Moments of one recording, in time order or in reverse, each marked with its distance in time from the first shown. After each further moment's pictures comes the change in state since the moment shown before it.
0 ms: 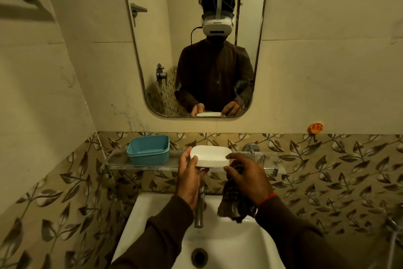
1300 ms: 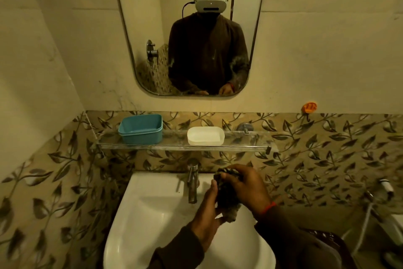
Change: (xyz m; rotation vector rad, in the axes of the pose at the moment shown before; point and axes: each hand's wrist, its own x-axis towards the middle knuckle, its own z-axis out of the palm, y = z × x) left_hand -0.090 -0.089 -0.010 0.097 -0.211 -0.460; right_hand -0.065 0.012 0.005 0.145 -0.096 0.155
